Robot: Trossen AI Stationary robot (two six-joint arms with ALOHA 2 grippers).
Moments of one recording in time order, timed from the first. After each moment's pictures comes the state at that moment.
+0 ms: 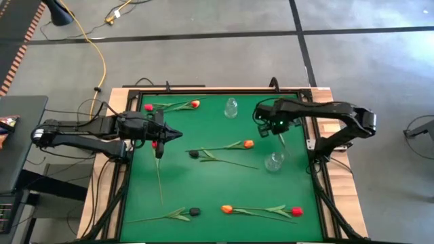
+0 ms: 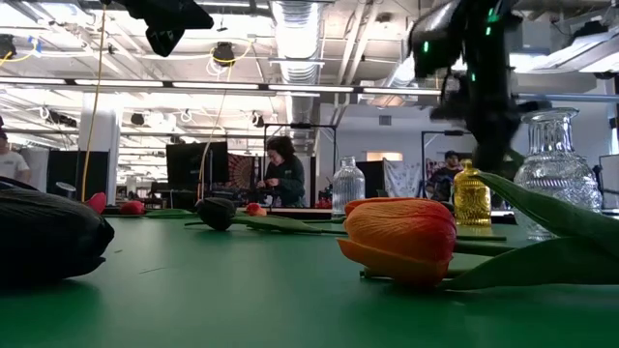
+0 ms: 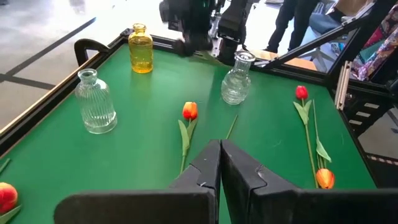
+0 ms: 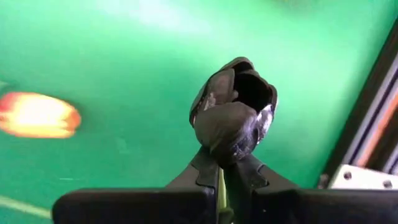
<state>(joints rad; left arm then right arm) 0.03 0.79 0.76 -0.33 -0.07 -0.20 -0.34 1.42 1.06 -1.22 0.15 0.93</state>
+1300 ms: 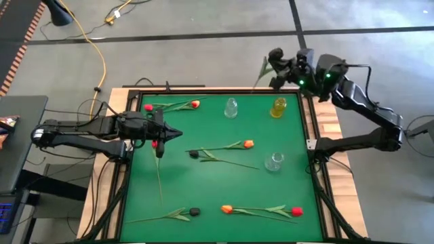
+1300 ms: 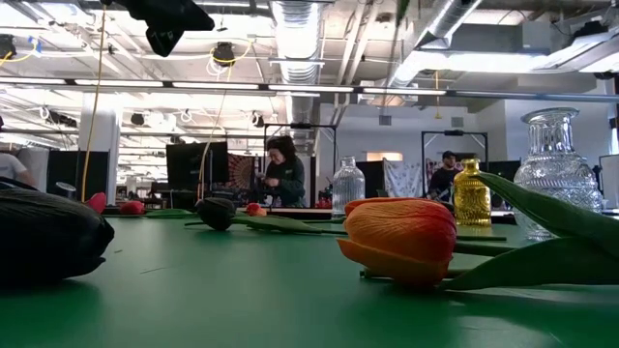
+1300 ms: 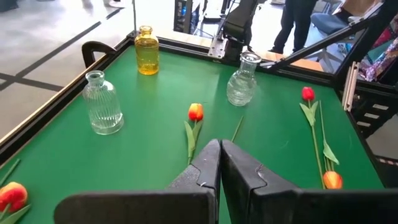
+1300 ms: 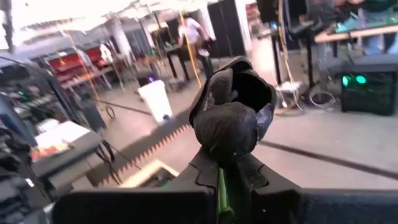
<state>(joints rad) 0.03 0.79 0.76 -0.33 -0.10 -0.20 -0.41 1.07 1.38 -0.31 0.29 0.29</state>
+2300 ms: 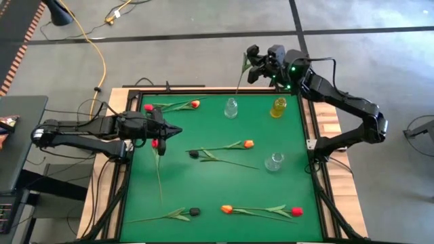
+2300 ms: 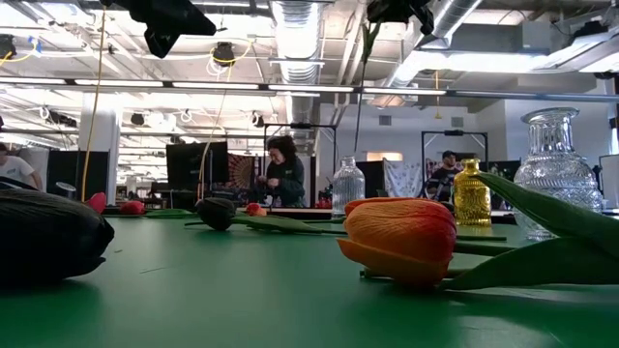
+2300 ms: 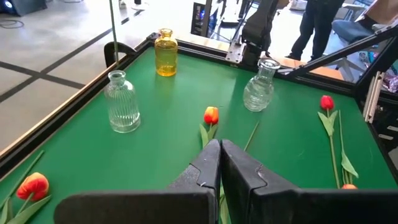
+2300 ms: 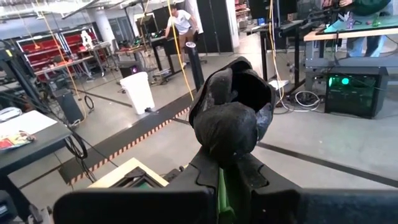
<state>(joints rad) 0.03 0.79 0.76 -0.33 -0.17 -0.22 -0.47 1.30 1.37 -0.13 0.29 0.23</state>
